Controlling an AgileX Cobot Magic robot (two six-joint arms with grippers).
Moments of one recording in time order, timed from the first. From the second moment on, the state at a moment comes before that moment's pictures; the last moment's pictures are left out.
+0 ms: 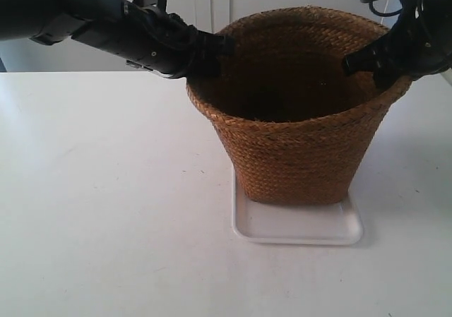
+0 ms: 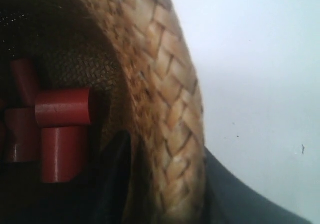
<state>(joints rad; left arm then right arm) -0.41 1.76 -1.45 -0.60 0.47 0.26 0.07 1.58 -1.34 -0.24 0.85 0.12</state>
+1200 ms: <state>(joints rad) -0.41 1.76 -1.45 -0.56 0.50 0.35 0.06 1.39 -1.34 -0.26 0.68 0.14</state>
